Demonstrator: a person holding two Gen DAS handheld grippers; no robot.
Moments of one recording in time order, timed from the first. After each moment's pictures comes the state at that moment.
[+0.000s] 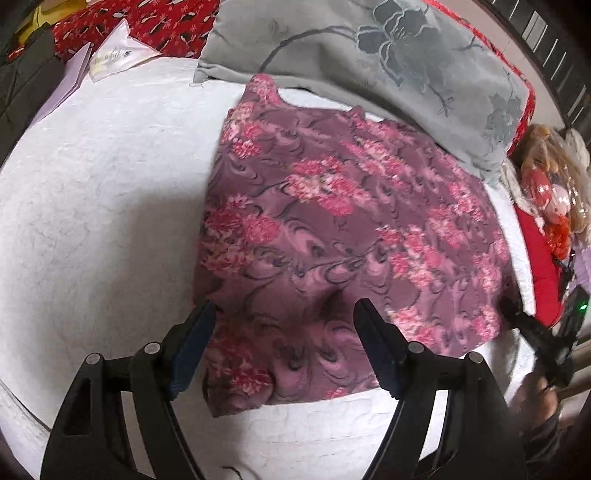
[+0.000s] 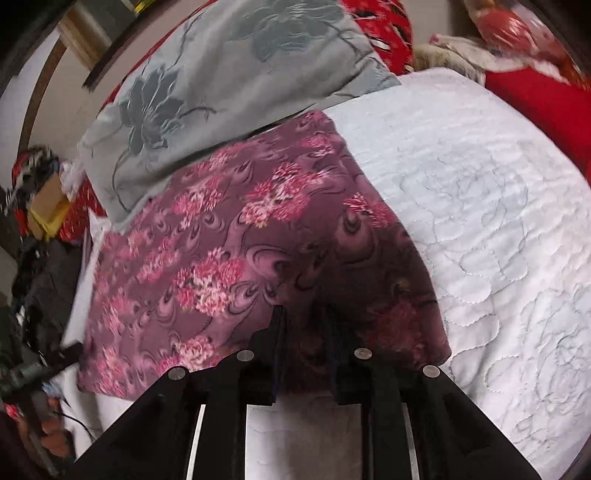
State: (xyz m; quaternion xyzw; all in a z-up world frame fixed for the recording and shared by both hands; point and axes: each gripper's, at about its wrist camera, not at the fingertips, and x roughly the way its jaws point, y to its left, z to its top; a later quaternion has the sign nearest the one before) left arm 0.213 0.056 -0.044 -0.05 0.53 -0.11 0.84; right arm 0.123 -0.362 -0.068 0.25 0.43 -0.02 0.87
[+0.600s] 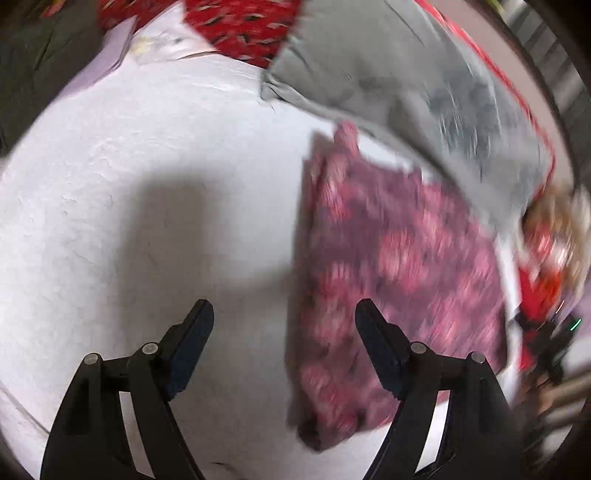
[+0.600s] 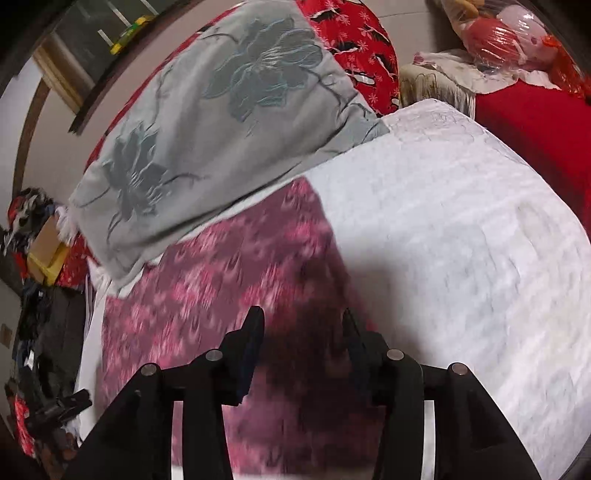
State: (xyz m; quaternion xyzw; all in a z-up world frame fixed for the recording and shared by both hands) left arm 0.263 0.142 -0.027 -0.16 0.53 -0.09 0.83; right arm 0.183 -0.406 -0.036 0.29 0.39 -0.05 0.87
